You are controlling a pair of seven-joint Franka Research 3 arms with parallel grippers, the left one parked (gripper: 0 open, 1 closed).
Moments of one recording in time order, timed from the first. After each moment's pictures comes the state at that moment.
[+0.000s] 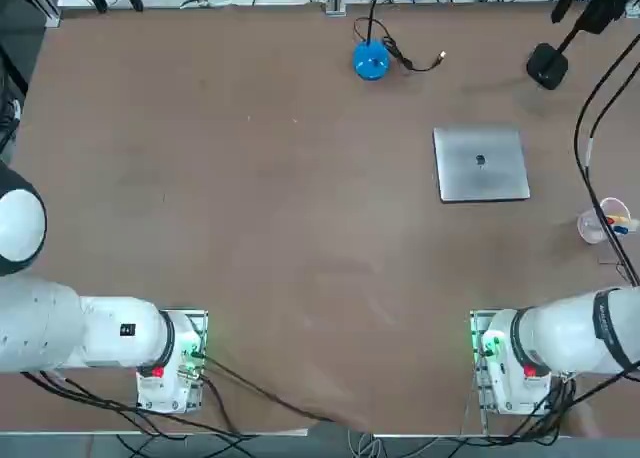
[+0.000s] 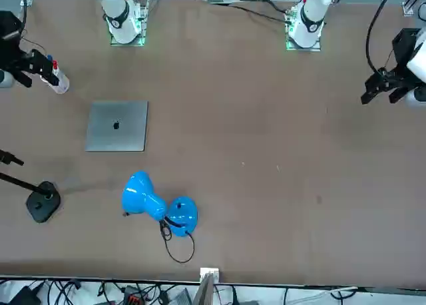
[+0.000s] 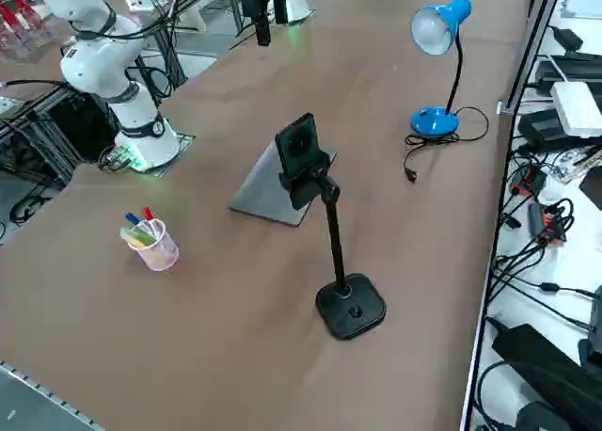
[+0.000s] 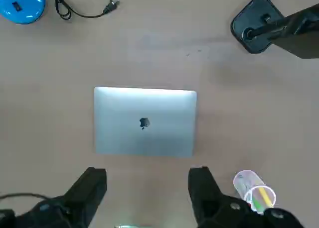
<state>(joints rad) 0.17 -0.08 -0.19 -1.68 -0.03 1.56 -0.06</state>
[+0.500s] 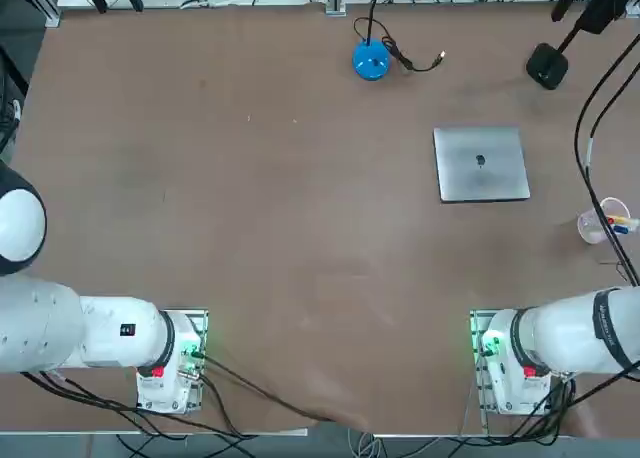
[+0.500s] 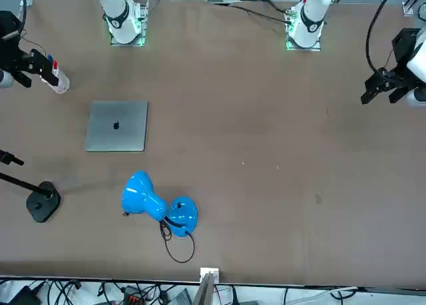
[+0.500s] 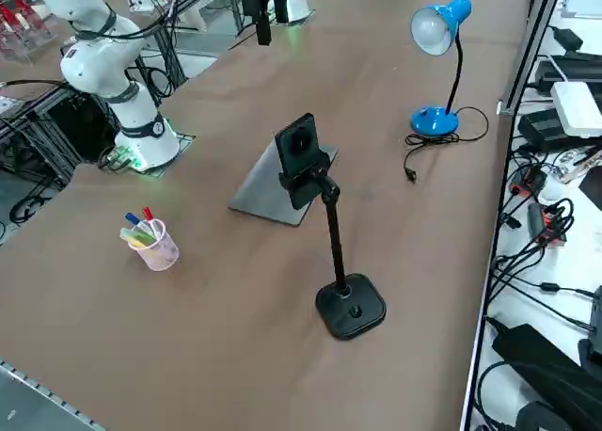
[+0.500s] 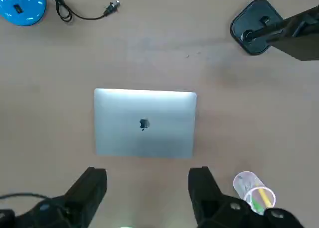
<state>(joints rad) 0.17 -0.08 -0.19 -1.68 -0.03 1.56 -0.06</state>
